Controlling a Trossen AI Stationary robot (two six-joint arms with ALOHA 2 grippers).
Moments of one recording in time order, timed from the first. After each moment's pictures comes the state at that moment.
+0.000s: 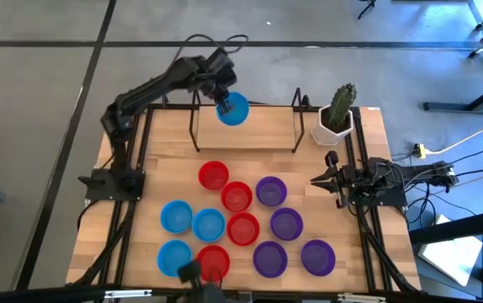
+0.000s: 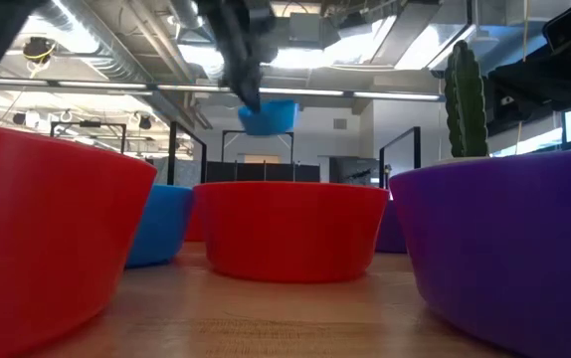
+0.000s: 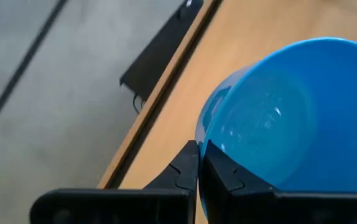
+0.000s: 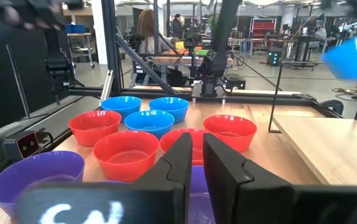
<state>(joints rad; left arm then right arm) 0.64 1.88 1.96 -1.10 -0.07 0.14 0.12 0.01 0.01 0.02 0.01 -0.02</state>
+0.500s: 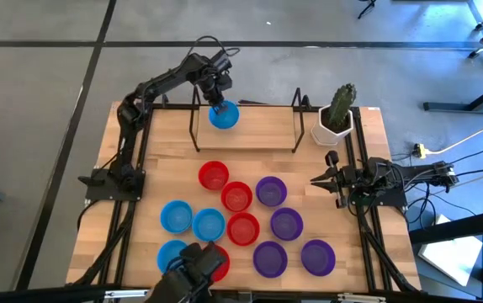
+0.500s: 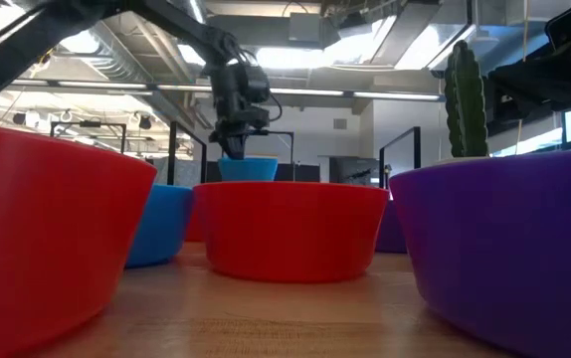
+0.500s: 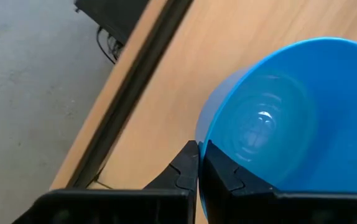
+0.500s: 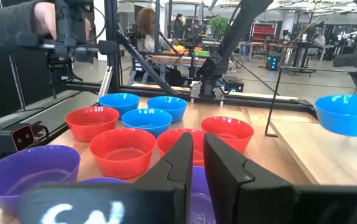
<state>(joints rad) 0.79 2.10 1.95 -1.19 0.10 0.24 0.12 0.01 0.01 0.02 0.01 -0.06</state>
